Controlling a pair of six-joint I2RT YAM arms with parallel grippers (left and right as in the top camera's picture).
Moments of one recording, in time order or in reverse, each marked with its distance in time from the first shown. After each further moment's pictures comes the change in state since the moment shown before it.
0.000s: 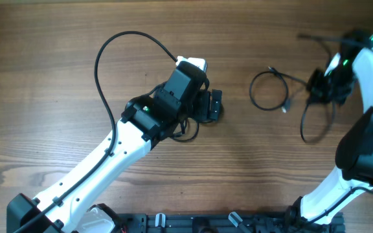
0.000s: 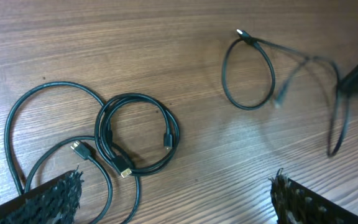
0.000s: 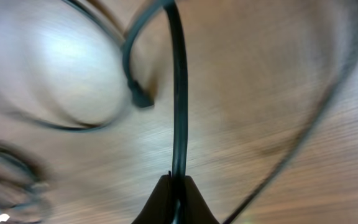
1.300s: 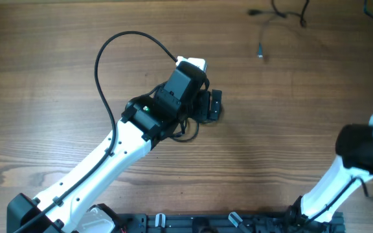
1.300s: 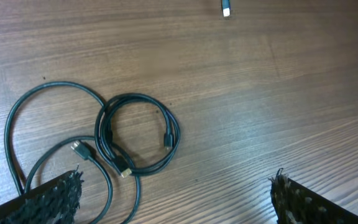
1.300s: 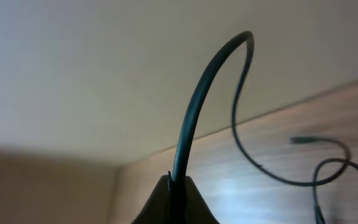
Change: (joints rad) left arm 0.000 0.001 0.000 0.000 0.000 0.000; right arm -0.043 0.145 0.731 0.517 -0.608 0.329
